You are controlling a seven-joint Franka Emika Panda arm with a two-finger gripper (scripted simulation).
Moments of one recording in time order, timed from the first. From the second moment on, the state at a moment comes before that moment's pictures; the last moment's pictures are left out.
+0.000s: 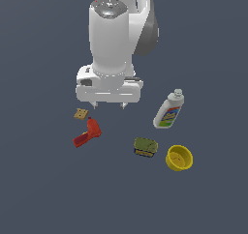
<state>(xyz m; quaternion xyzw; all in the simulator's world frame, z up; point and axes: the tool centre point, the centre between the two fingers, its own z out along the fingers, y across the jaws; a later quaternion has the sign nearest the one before) 0.007 -0.054 0.257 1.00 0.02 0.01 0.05</state>
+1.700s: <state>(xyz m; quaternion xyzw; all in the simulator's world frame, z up) -0.068 -0.165 0.056 0.97 0.17 0.00 0.15</state>
